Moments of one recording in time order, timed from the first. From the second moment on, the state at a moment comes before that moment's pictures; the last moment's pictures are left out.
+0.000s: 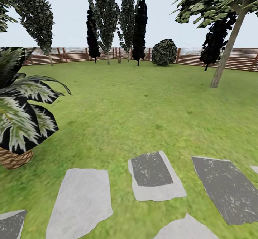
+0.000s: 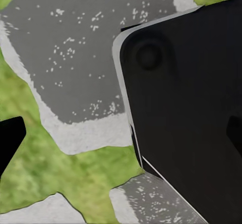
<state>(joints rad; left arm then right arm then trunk) 0.00 0.07 -0.06 0.00 -0.16 -0.35 0.03 0.01 0.04 -0.07 0.02 -0.04 -0.10 0.00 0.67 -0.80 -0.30</state>
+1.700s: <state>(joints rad) 0.00 0.07 -0.06 0.00 -0.16 -0.36 0.03 0.01 0.04 -0.08 0.02 -0.05 -0.10 0.00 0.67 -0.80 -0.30</state>
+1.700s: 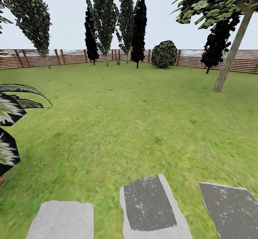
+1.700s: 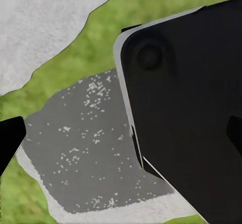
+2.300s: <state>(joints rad) 0.00 0.07 -0.06 0.00 -0.16 -0.36 0.03 0.00 0.04 -0.07 0.02 -0.04 -0.10 0.00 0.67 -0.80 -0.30</state>
